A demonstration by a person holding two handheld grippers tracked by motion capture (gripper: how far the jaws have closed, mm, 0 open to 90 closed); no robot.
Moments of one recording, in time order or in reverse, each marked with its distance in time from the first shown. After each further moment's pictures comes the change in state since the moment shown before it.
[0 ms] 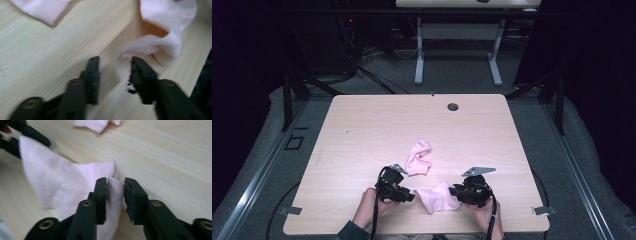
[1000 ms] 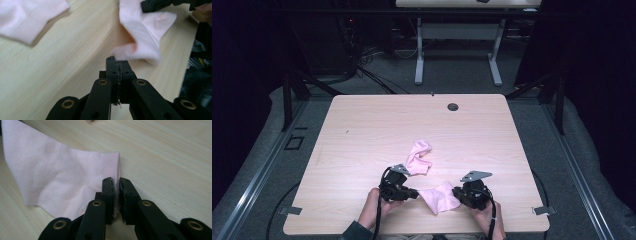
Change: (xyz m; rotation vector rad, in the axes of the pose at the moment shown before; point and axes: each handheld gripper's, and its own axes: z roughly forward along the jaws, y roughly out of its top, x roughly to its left) left arm -0.007 0.000 -0.003 -0.058 -0.102 0.056; right arm -0.003 -0.012 0.006 0.002 -0.063 -0.084
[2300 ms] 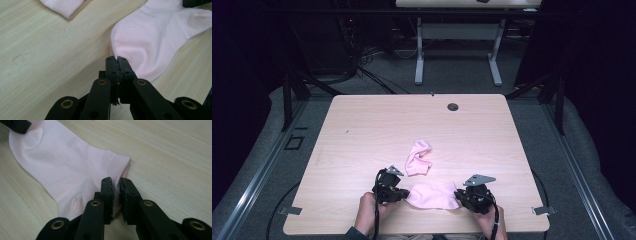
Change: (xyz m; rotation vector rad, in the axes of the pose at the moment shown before) left arm 0.001 -0.018 -0.003 0.007 0.185 -0.069; right arm 0.004 -0.010 -0.006 -0.015 -0.009 -0.022
